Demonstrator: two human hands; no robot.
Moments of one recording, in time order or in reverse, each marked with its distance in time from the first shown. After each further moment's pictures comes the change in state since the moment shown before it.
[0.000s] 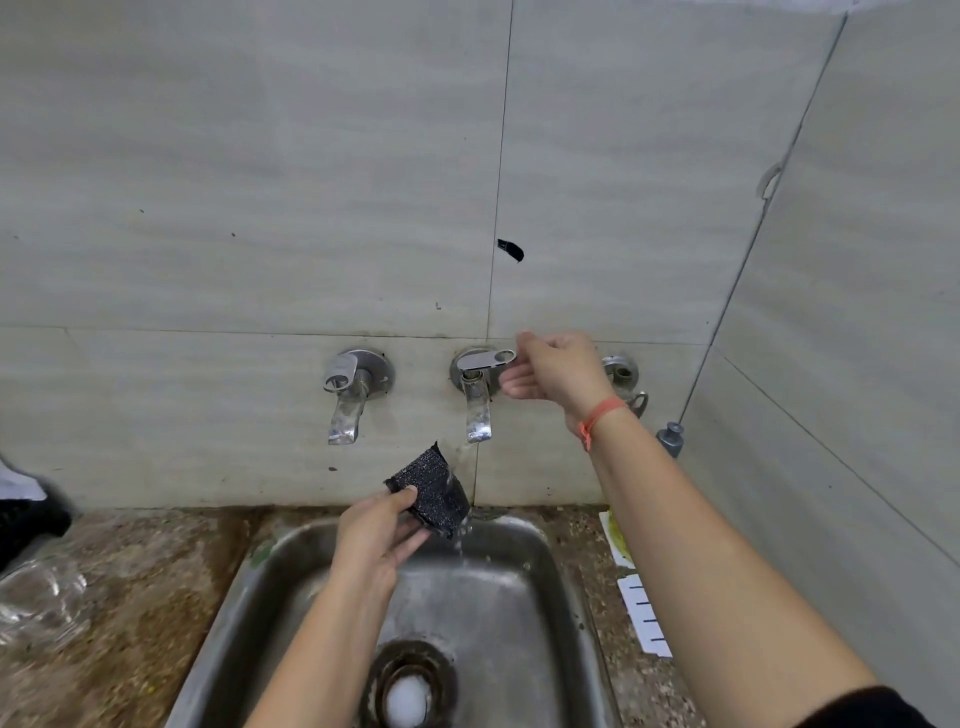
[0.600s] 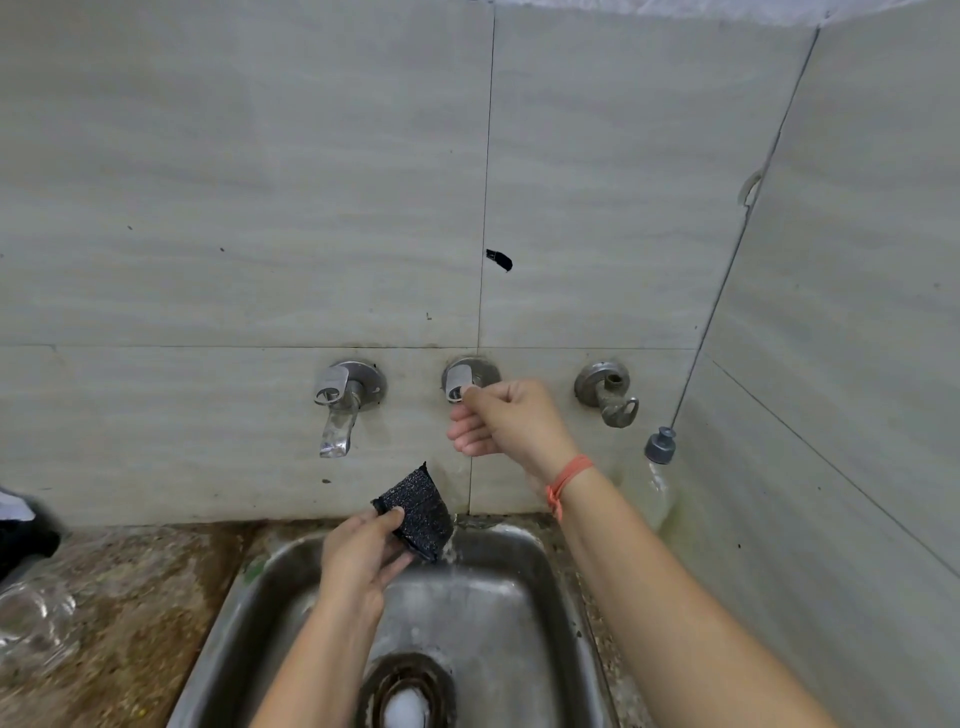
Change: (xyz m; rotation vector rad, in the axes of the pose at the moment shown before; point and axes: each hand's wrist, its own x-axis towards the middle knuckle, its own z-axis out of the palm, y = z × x) left_hand 0.003 -0.007 -0.012 0.006 0.033 0.052; right_hand -0.037 0.017 0.028 0.019 -0.164 0.027
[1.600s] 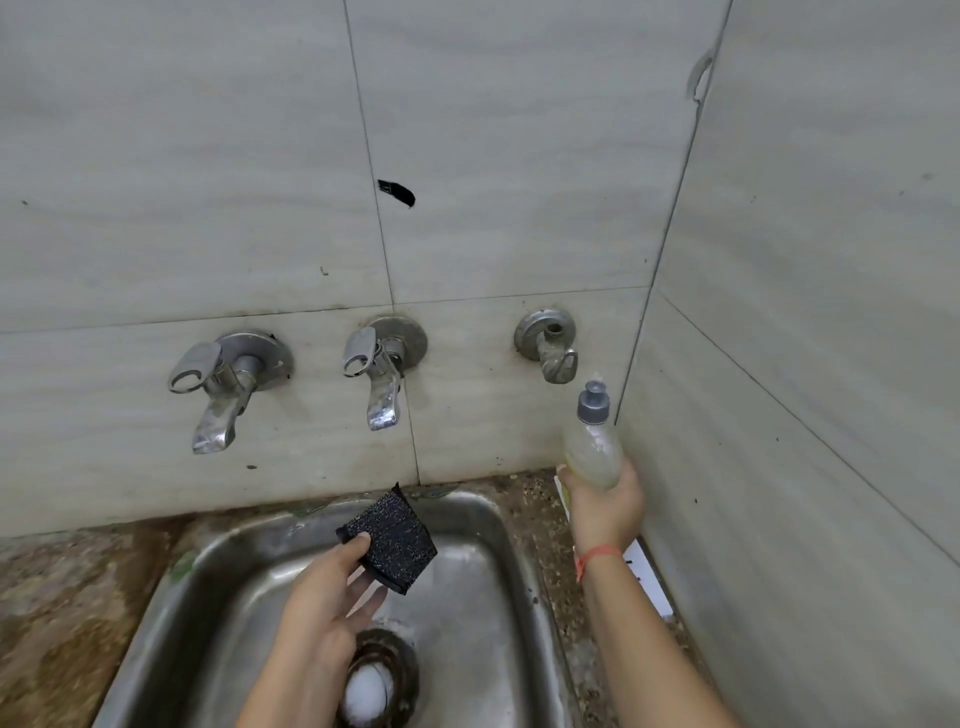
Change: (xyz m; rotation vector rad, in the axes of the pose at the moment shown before) left_hand -0.013 -0.050 0.020 0.024 0.053 -0.204; right_hand 0.008 0.191 -0.124 0.005 0.940 0.080
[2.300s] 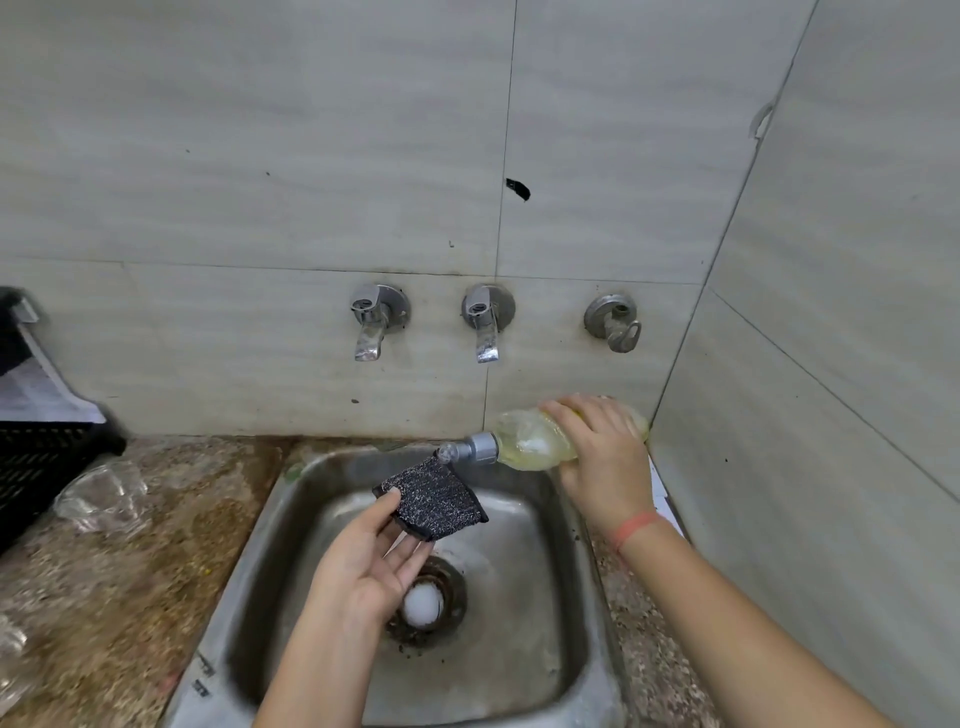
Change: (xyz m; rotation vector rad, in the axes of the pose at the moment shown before) left_hand -0.091 0.004 -0.073 -0.258 -0.099 -0.078; right_hand -0.090 -0.055 -0.028 -0.697 -0.331 -1.321
